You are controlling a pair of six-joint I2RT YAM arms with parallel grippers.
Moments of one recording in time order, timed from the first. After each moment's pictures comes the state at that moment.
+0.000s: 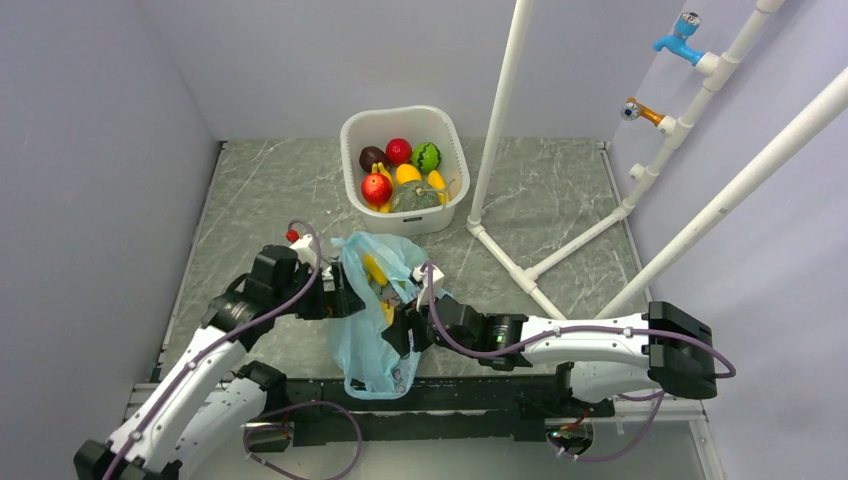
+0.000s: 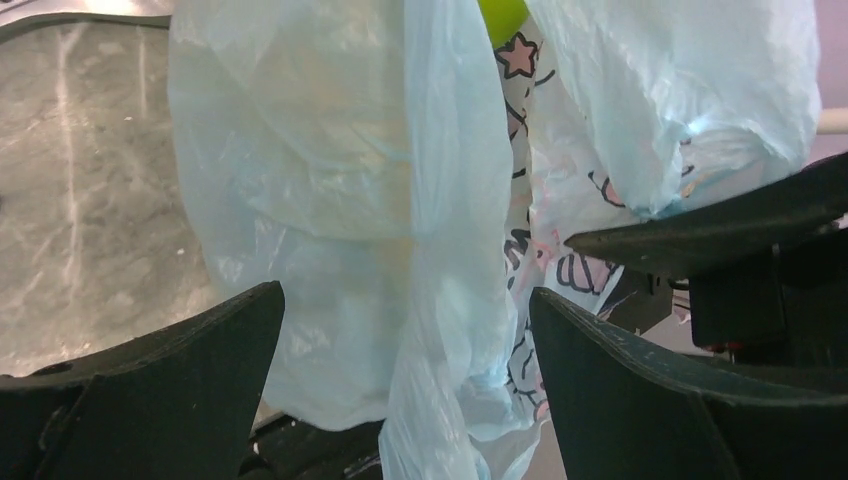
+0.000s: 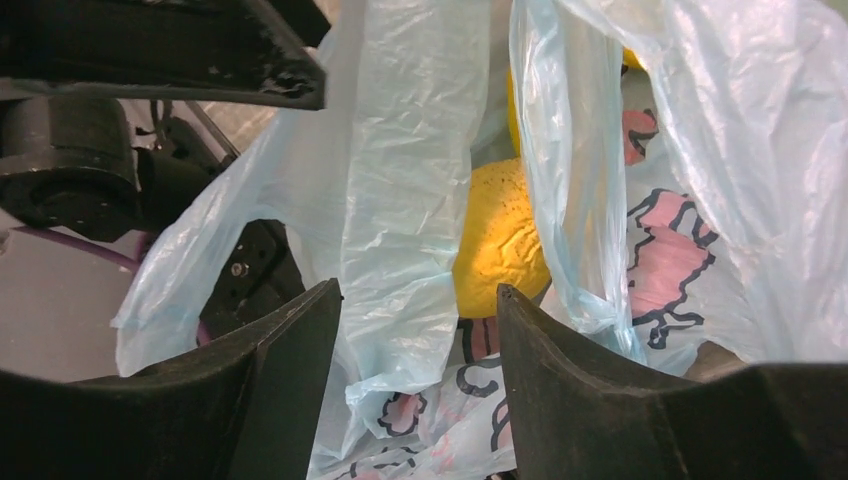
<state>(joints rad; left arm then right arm) -0.42 0.69 0.65 -0.70 0.30 -0.54 1.31 1.23 0.64 0.14 0.27 0.64</state>
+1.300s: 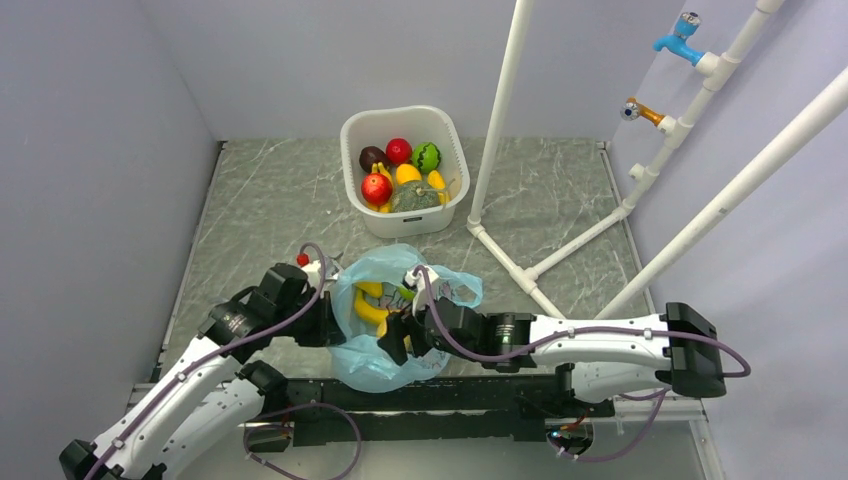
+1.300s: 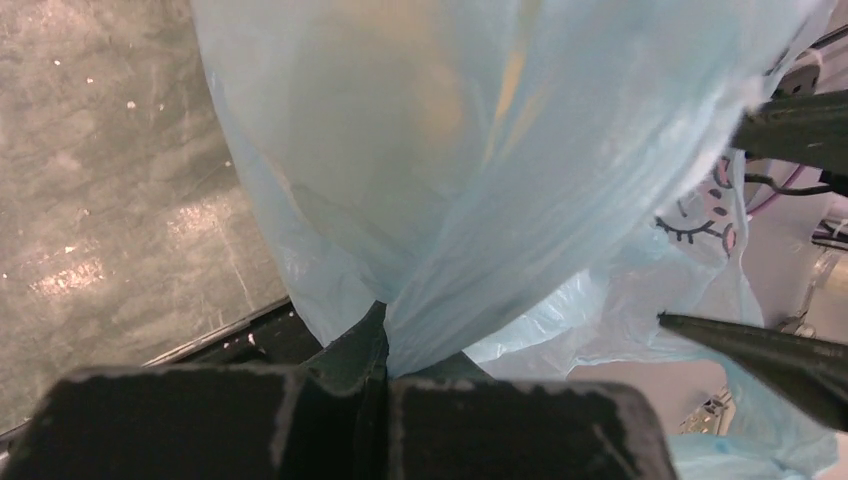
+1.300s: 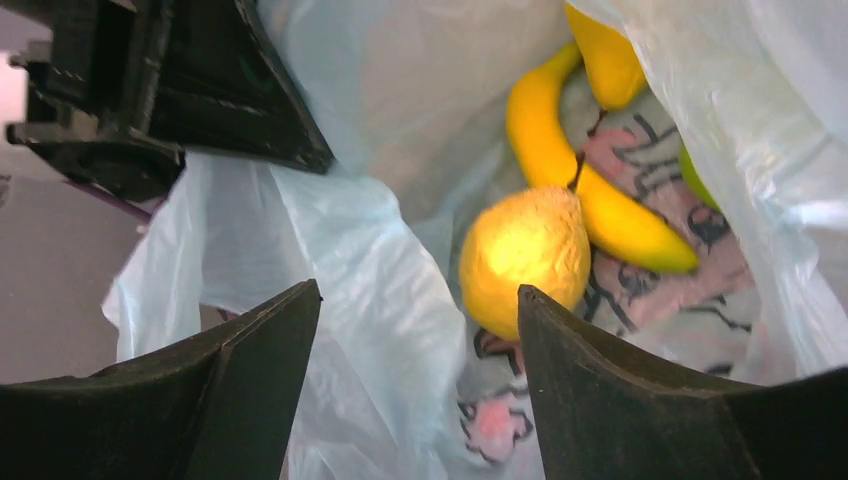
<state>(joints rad) -0.57 0.65 0.63 -0.91 0.29 -0.57 1.38 1.18 0.74 -0.09 0.32 0.60</state>
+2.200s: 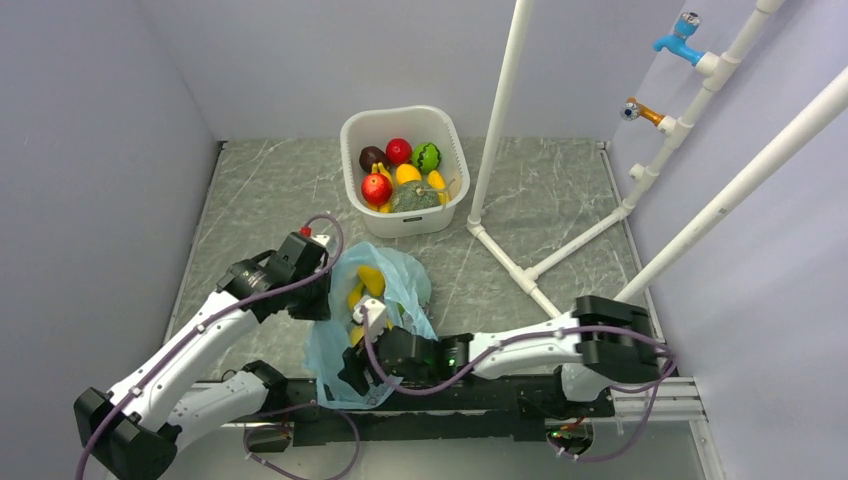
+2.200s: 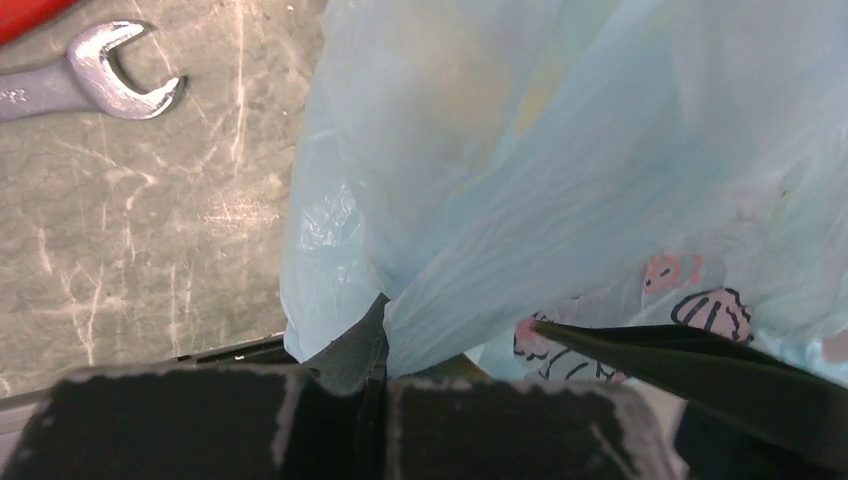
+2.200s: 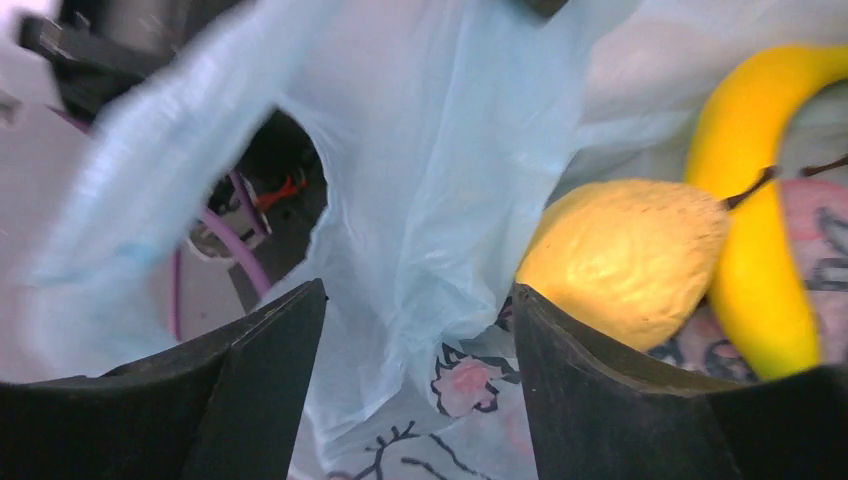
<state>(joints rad) -0.58 0.95 0.89 -1.04 0.00 -0.50 1.50 1.61 0.81 0.33 0.23 0.52</state>
